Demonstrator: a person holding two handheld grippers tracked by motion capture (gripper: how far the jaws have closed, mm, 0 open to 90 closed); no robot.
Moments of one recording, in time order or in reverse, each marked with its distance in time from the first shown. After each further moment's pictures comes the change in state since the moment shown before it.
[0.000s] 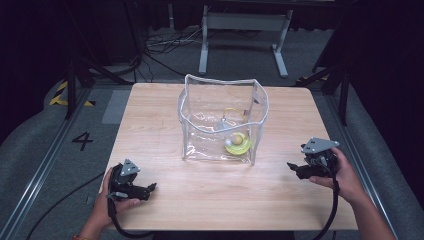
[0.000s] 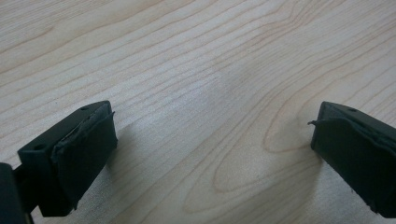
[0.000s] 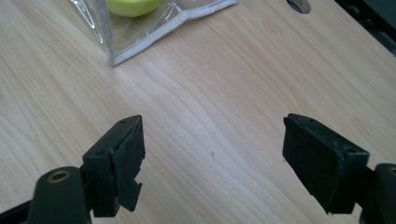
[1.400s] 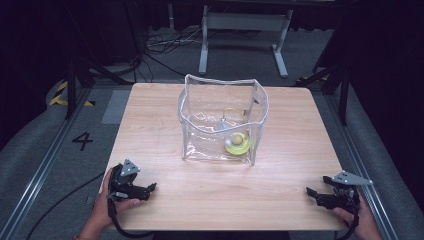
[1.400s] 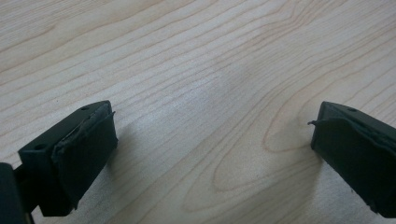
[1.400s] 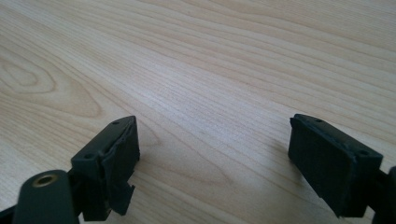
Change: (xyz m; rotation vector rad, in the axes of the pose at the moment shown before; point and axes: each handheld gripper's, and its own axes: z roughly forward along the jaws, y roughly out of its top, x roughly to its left) left arm -0.001 0.000 -0.001 0.006 0.007 -0.010; right arm 0.010 -0.137 0.002 -0.083 -0.003 0.414
